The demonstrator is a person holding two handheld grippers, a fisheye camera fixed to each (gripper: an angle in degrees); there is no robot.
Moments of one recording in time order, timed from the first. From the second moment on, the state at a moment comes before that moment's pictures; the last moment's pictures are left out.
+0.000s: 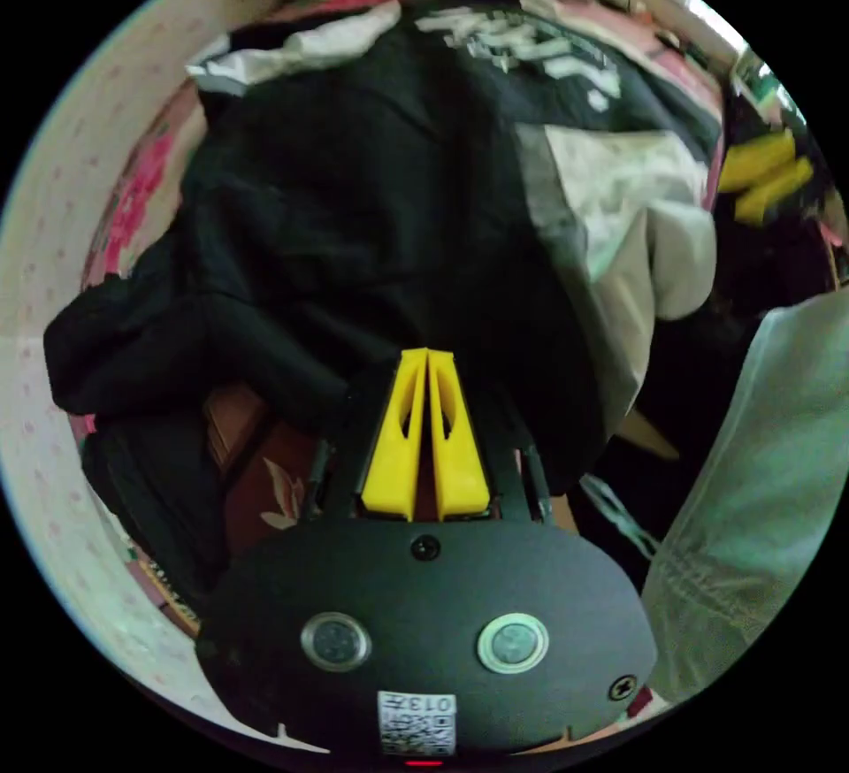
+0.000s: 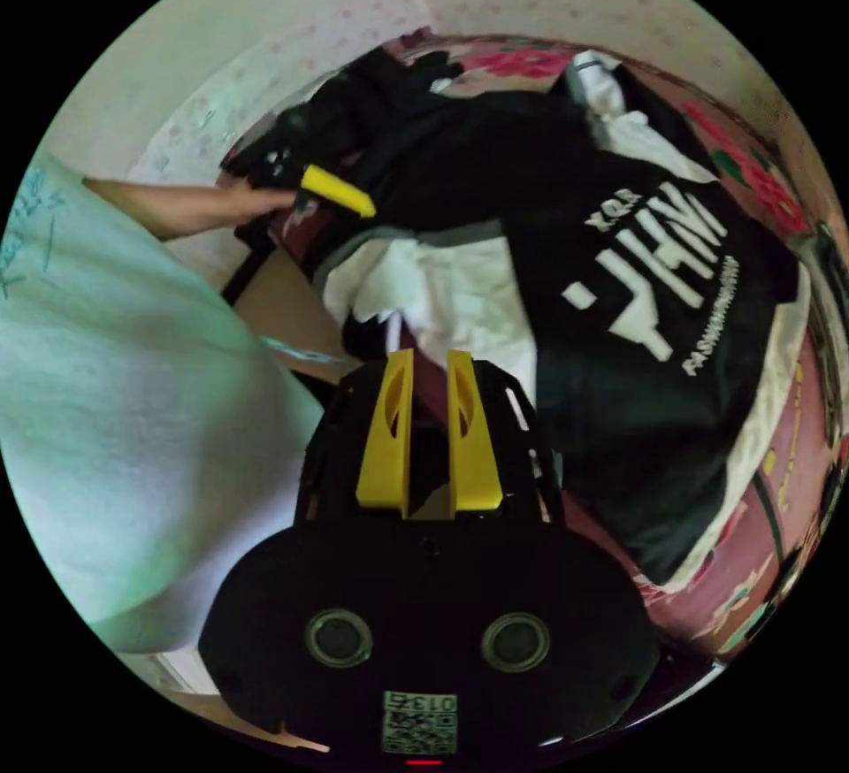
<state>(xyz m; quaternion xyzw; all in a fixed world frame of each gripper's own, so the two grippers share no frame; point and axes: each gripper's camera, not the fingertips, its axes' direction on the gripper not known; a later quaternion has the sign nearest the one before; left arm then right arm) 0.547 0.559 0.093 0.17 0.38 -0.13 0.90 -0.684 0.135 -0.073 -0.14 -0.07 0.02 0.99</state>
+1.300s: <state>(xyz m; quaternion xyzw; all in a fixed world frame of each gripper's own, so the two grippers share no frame) 0.326 0.695 0.211 0.34 0.83 -0.05 0.45 -0.502 0.092 -0.039 0.14 -0.54 0.16 0.81</state>
